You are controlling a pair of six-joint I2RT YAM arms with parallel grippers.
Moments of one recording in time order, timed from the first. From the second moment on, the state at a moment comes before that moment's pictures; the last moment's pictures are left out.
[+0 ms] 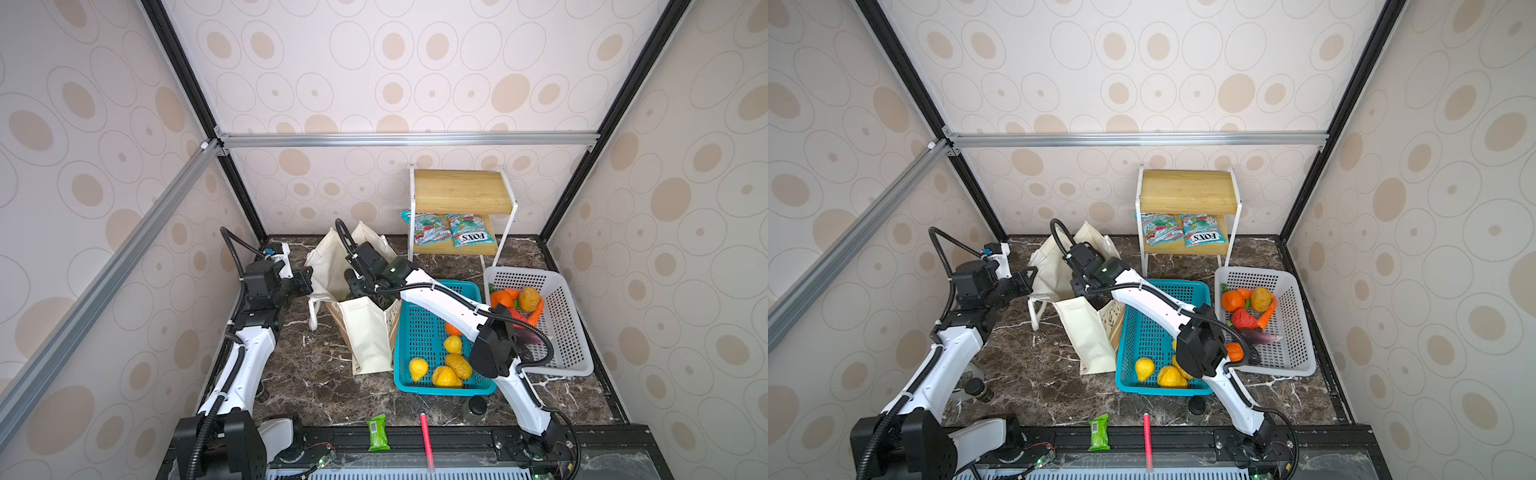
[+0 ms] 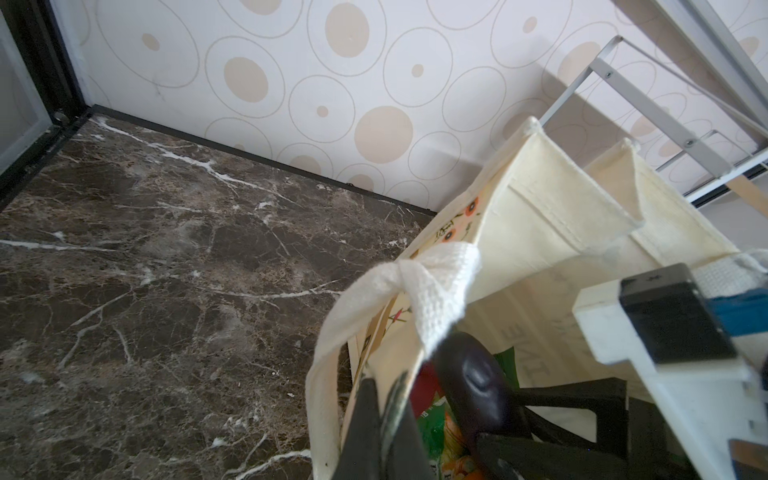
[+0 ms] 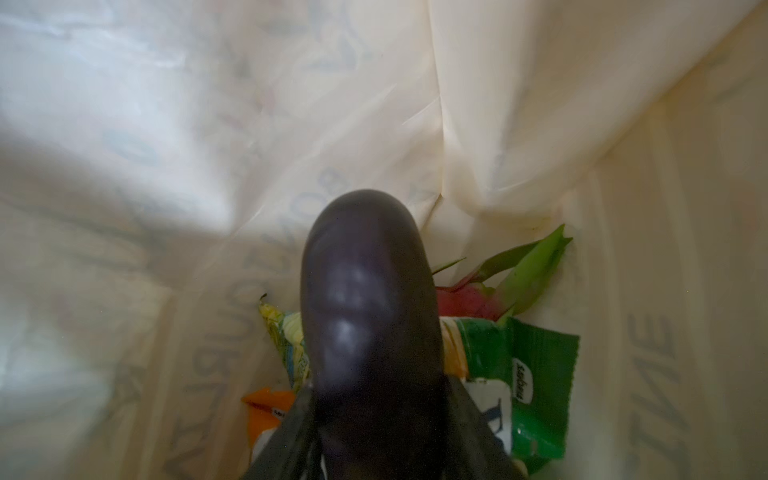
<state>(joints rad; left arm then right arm) 0.12 1.16 0.85 -0.07 0.37 -0.33 0.92 2.29 2.30 -0.89 0.14 0.32</state>
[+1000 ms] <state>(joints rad) 0.12 1.16 0.92 -0.12 0.33 -0.33 0.86 1.81 1.96 -0.86 0.30 0.34</state>
